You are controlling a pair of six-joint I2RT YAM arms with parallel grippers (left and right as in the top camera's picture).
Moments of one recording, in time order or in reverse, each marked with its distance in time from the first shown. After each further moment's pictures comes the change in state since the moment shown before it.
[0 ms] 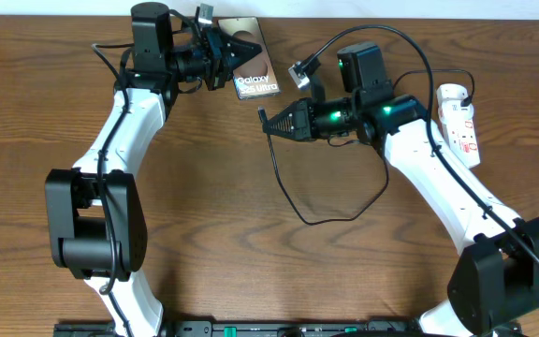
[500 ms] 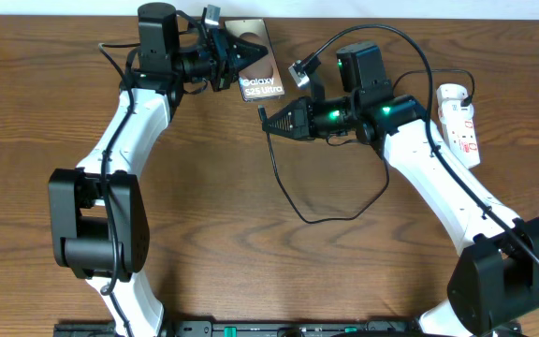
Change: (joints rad) left arm -0.018 0.000 0.000 0.004 -0.002 -0.003; right arm 0.007 0.000 0.000 0.014 0.012 0.034
